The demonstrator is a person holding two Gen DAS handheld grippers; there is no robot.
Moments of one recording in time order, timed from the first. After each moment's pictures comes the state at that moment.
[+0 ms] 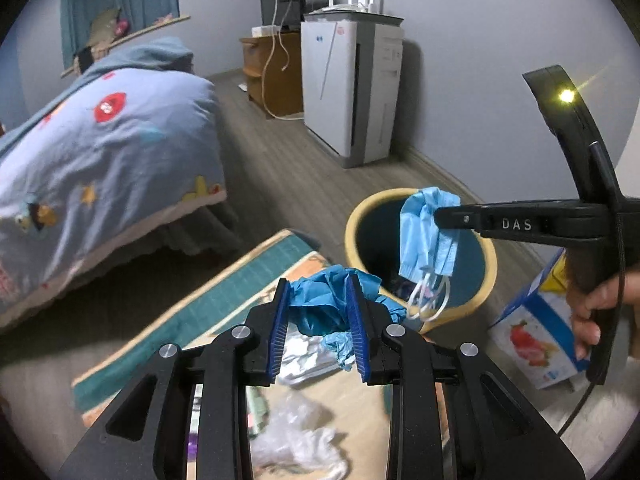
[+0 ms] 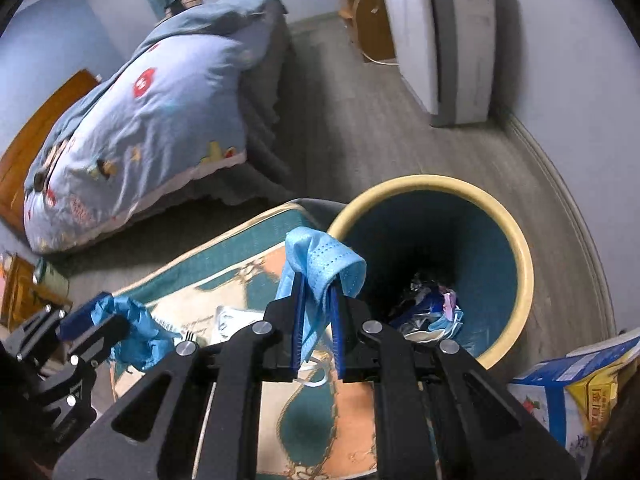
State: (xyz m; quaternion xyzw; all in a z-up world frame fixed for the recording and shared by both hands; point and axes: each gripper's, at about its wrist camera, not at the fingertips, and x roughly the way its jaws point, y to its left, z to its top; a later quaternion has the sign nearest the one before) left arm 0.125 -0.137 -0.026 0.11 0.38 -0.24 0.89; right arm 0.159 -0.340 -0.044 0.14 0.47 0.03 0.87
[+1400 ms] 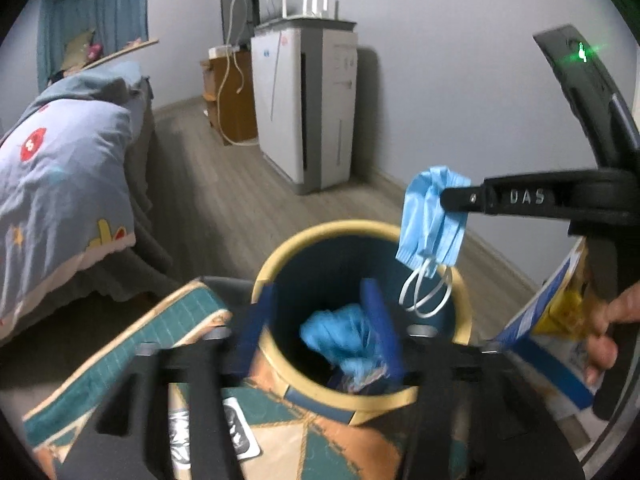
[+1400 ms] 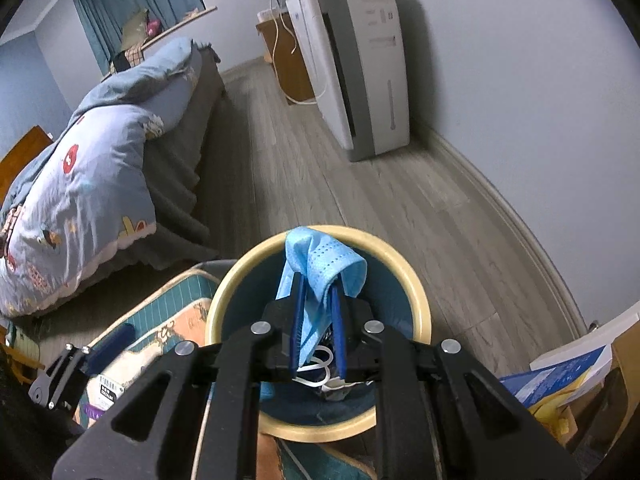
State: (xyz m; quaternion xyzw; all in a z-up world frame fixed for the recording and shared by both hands) left arm 0.143 -0.257 -0.070 0.10 0.33 -0.29 0.89; right arm 0.155 -0.439 -0.046 0.16 0.41 -0.08 0.90
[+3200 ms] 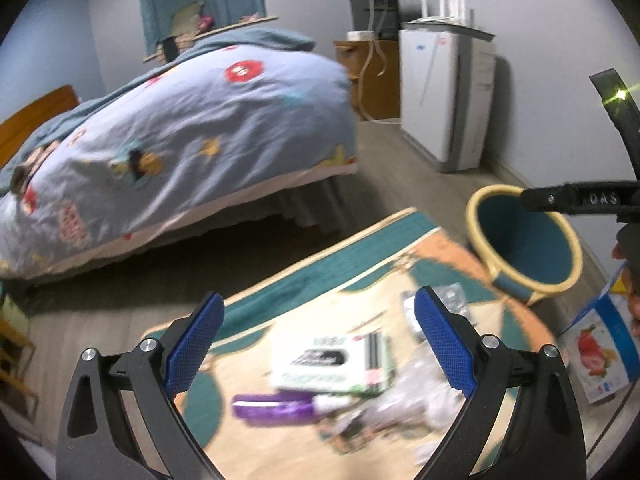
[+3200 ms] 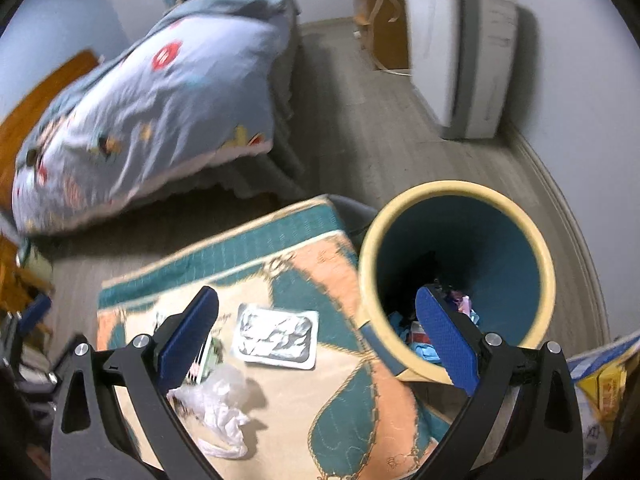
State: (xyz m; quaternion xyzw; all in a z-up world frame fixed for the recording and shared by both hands) left arm 0.099 0.002 -0.045 0.10 0.36 -0.08 0.92; right arm 0.159 -0.248 -0.044 0.07 0.47 0.03 0.88
